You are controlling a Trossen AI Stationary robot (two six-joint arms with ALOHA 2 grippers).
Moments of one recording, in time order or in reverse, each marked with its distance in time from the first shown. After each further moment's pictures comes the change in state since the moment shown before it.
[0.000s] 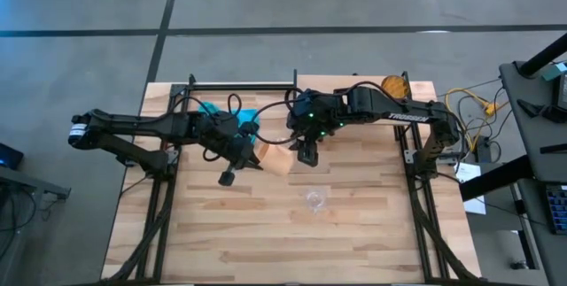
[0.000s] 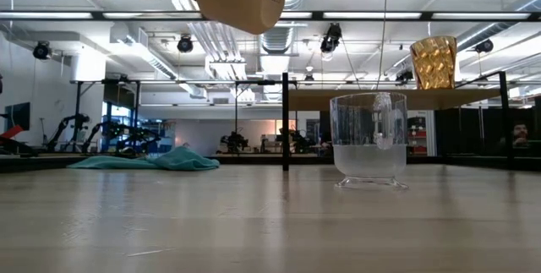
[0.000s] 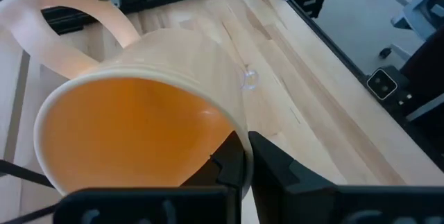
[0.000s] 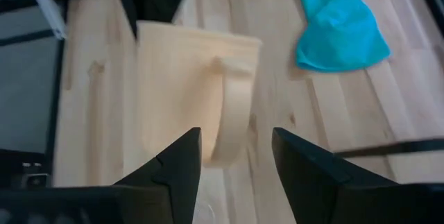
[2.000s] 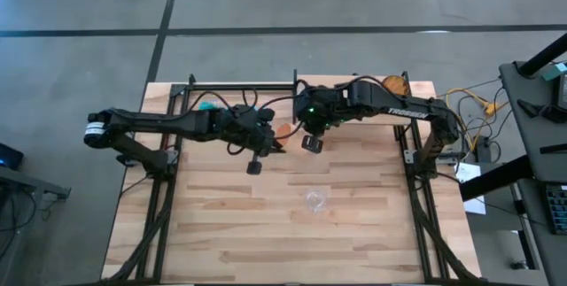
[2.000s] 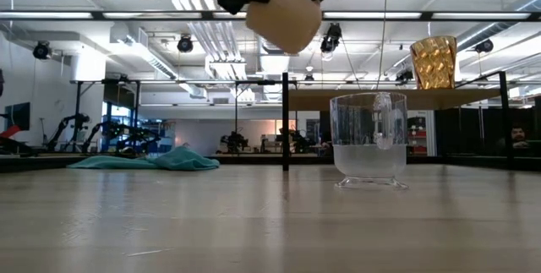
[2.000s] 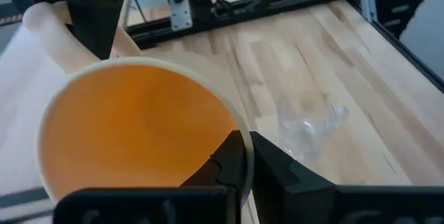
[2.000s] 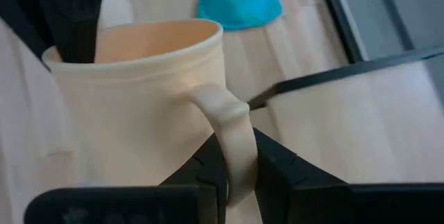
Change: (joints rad) left arm 0.070 0.179 0.073 0.201 -0.131 0.008; right arm -0.051 -0.008 -0.003 -0.162 0.267 -0.046
